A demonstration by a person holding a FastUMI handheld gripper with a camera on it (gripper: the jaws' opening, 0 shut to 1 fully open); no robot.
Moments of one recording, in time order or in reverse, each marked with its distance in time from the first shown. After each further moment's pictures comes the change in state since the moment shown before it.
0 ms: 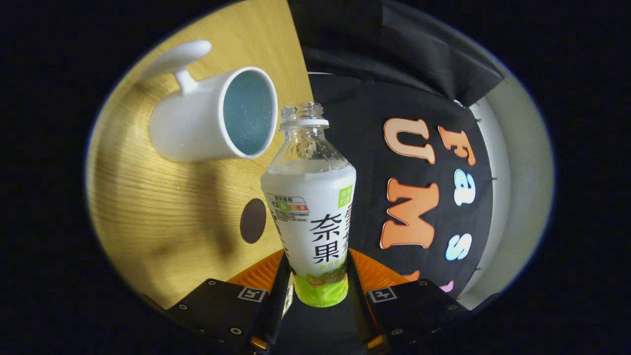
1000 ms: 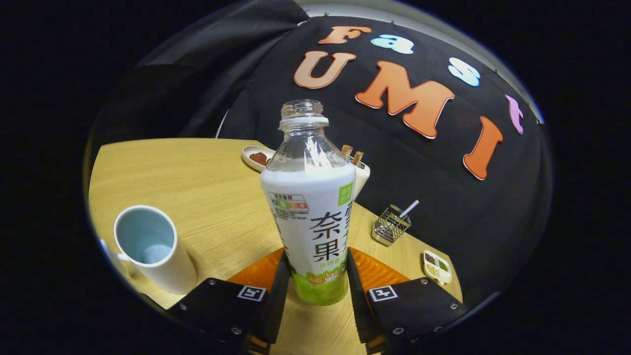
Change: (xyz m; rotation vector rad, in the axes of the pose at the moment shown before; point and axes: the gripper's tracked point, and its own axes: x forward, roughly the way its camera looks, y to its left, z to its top) arm 0.059 0.030 -0.001 1.124 0.031 0.214
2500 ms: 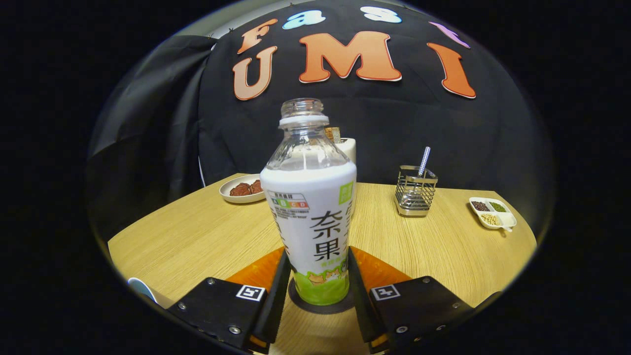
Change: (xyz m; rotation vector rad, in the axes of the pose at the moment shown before) arm 0.074 0.002 -0.020 0.455 0.030 0.057
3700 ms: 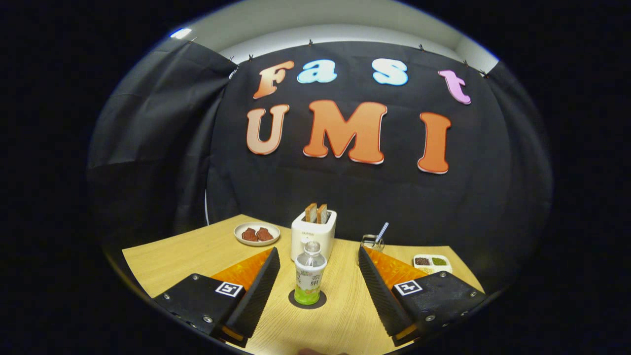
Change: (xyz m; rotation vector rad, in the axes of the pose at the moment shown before) arm -0.196 -0.005 0.155 -0.135 -0.287 -0.093
